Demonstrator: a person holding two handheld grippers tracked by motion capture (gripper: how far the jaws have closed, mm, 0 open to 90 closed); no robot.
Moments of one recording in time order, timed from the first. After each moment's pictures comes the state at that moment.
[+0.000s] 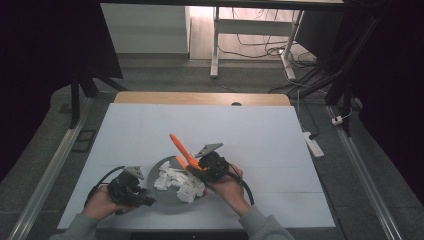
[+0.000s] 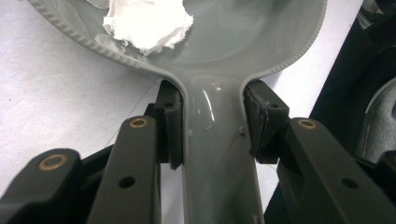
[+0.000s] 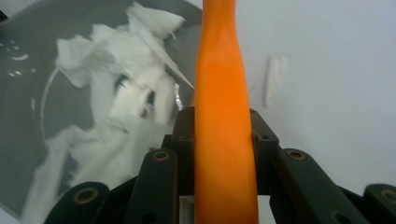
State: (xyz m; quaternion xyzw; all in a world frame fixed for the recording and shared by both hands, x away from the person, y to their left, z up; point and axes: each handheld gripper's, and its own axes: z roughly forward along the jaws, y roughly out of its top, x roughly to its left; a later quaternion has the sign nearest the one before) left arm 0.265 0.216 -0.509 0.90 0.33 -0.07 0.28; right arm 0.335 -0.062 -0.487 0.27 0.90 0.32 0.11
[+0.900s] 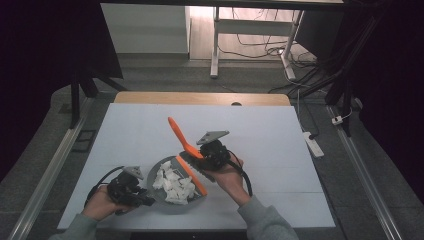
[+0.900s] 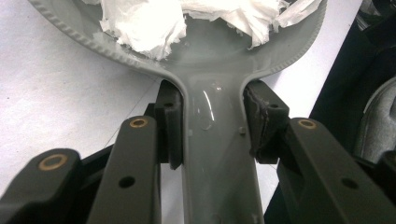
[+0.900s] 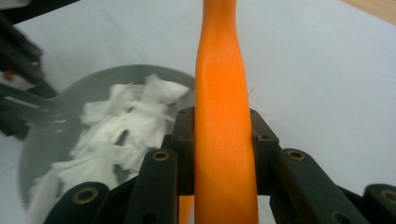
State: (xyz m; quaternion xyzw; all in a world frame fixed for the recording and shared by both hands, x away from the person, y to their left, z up) left arm 0.266 0.217 -0.511 0.90 0.33 -0.08 0.28; right arm 0.349 -0.067 -0.448 0.26 0.88 0.39 0.10
